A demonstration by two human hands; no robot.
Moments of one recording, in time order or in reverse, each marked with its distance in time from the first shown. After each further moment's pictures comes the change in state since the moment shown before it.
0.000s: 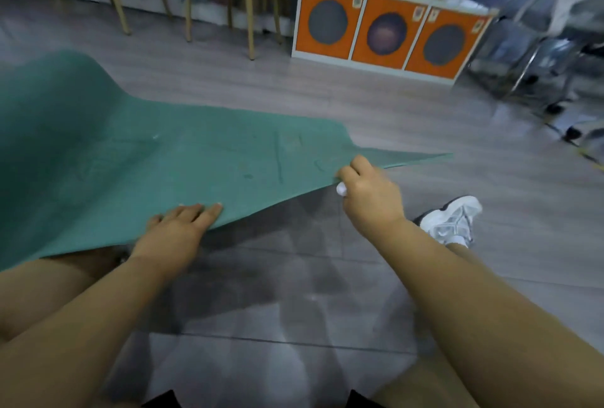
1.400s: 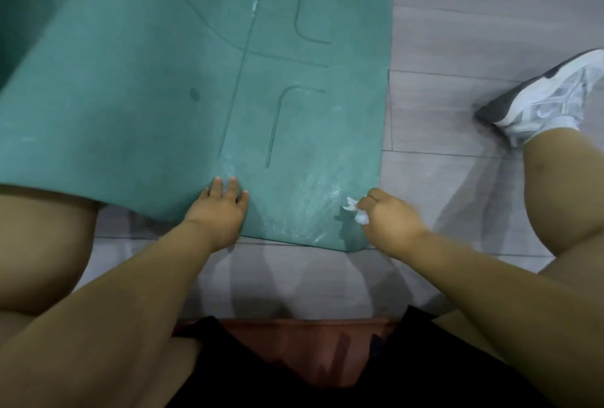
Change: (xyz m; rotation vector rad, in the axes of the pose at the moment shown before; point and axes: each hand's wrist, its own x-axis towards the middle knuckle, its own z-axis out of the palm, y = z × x) left_hand 0.014 0.028 0.148 0.190 -0.697 0.198; right_hand -0.145 -0.004 0.141 0.096 -0.975 0.115
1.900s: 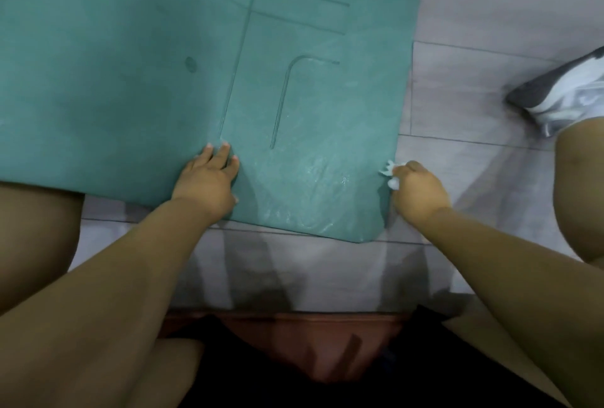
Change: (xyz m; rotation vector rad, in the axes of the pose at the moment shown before) left_hand 0.019 -0.025 0.000 -0.302 0.069 -0.120; right_hand 0.043 0.044 0.026 0.132 0.071 0.195
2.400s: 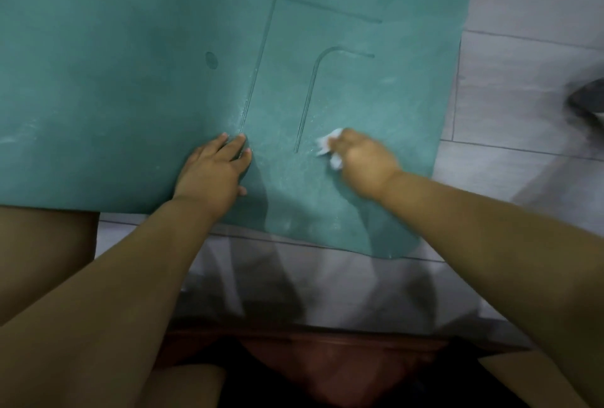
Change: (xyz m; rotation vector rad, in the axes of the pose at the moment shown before) left_hand 0.014 -0.023 -0.008 0.020 0.109 0.034; right_hand 0.074 -0.107 0.003 0.159 -0.002 -0.493
